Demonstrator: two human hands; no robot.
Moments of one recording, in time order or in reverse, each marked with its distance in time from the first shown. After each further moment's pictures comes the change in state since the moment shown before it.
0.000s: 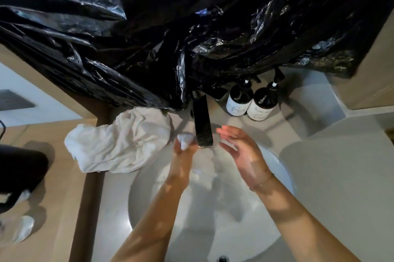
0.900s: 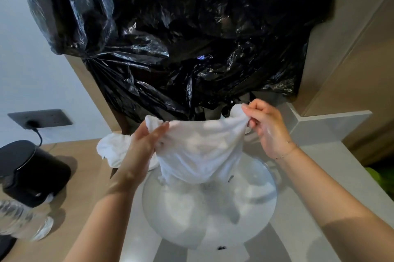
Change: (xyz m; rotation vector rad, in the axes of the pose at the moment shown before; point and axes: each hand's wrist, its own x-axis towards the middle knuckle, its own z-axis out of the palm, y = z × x) left_hand -0.137 0.149 -0.053 0.124 -0.137 0.359; right_hand -0.096 -0.132 0.040 -0.233 0.032 -0.379
